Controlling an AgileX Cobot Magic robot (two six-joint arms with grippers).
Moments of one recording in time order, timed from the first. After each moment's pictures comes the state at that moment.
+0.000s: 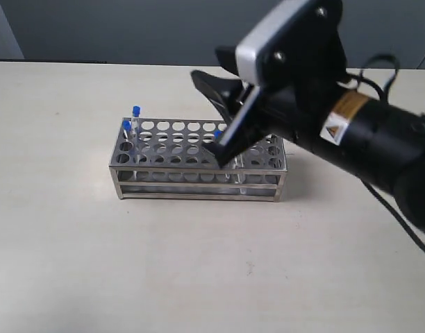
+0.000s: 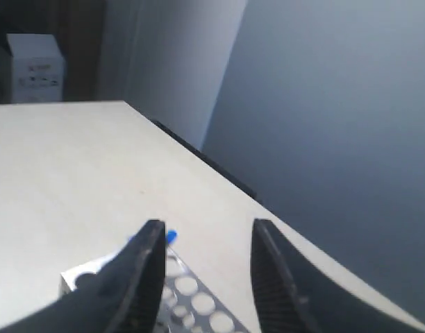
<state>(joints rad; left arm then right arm) 0.25 0.00 0.00 0.02 0.25 0.06 0.76 1.34 -0.62 0.00 -0.52 -0.24</state>
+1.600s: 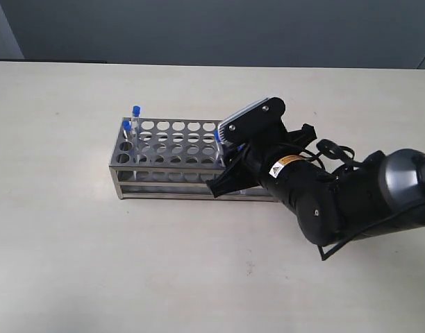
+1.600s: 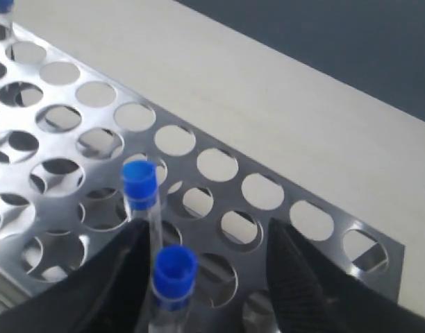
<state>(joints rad) 0.25 0.00 0.00 0.02 0.25 0.06 0.76 1.83 -0.66 0.53 -0.68 -0.52</state>
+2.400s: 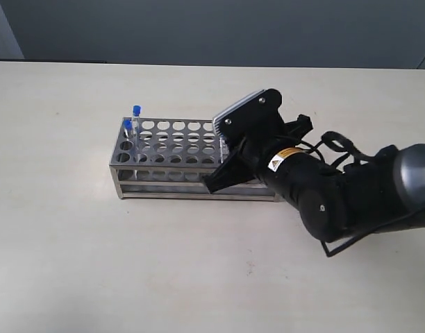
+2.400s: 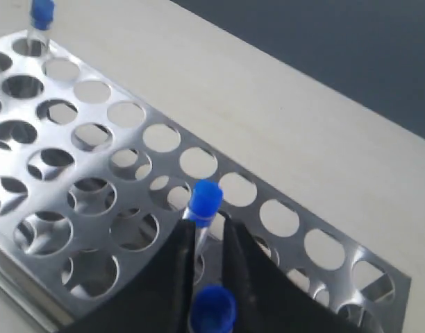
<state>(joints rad) 0.25 0.00 0.00 0.02 0.25 0.06 0.76 1.79 -0.67 0.52 -0.65 -0.54</state>
